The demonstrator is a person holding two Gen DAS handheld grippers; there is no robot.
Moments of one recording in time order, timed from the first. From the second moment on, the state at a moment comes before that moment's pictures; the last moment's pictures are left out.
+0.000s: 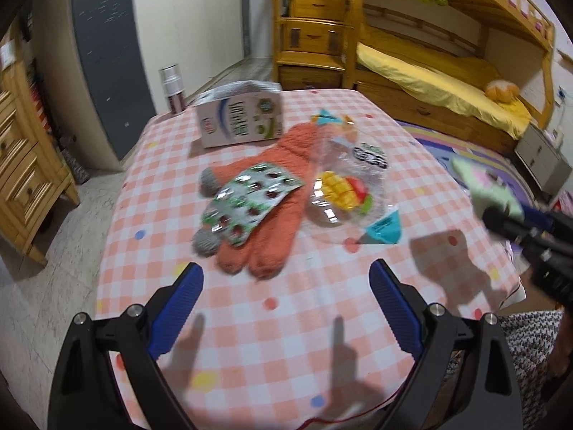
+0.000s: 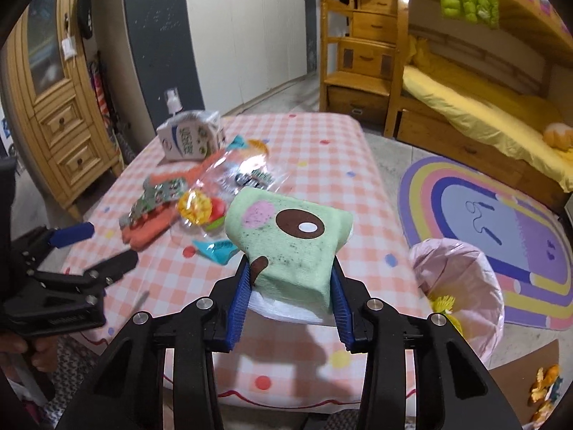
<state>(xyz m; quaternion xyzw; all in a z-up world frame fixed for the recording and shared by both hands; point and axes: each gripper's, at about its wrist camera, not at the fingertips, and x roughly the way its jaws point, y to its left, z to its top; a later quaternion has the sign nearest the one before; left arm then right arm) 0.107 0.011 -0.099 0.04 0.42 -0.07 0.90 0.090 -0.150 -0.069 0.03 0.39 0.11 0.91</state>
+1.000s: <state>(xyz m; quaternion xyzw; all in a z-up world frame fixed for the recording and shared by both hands) 0.193 -0.044 -0.128 0.09 0.46 -0.13 0.87 0.104 -0.199 -0.087 0.11 0.40 0.10 0.91</state>
